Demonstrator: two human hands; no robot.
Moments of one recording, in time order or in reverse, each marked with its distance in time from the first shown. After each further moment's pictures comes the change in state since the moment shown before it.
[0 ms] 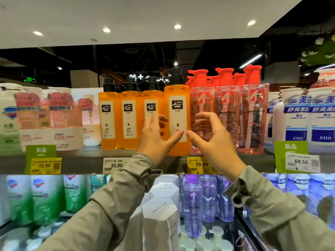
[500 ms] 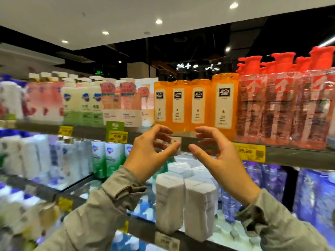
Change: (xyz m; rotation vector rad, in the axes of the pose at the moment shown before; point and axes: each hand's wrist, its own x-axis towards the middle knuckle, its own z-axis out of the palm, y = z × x) left_hand -0.104 0.015 -0.113 0.009 -0.006 -0.216; right_hand -0.068 -0.036 0.056 0.315 -0.240 -0.023
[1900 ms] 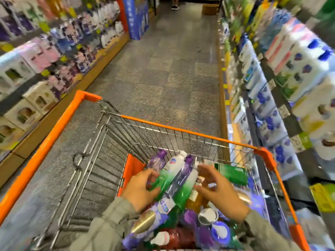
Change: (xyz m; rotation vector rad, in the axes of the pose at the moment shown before) left_hand -0.617 -0.178 -0.348 0.497 0.627 -1.458; right_hand -0.363 -0.051 0.611 0.472 -1.658 0.277
